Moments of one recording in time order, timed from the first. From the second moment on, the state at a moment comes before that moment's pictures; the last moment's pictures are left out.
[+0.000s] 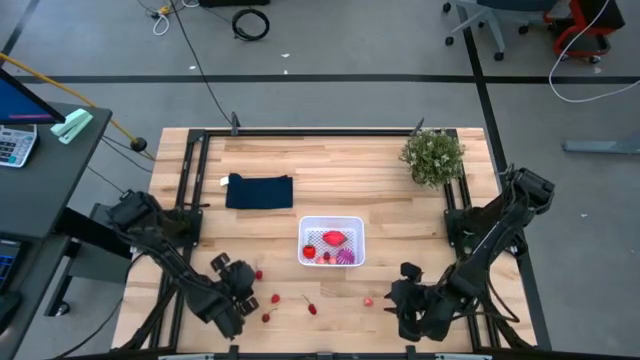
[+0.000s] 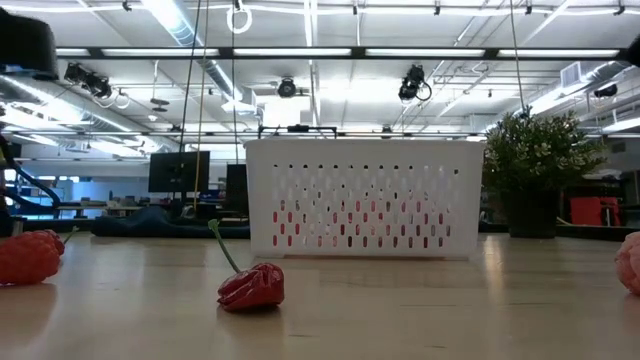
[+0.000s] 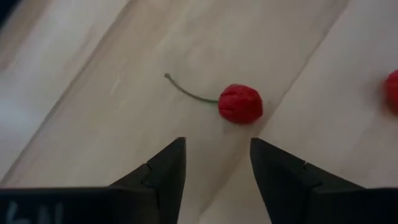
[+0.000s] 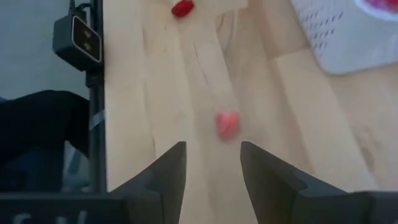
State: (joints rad) left arm -0.90 1.78 0.99 -0.84 -0.54 -1.49; right arm 0.91 1.57 0.95 -0.42 0.49 1.06
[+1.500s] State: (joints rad) left arm -0.74 1.78 0.98 -0.69 -0.58 -1.25; right arm 0.91 1.63 0.95 -0.41 0.47 1.25
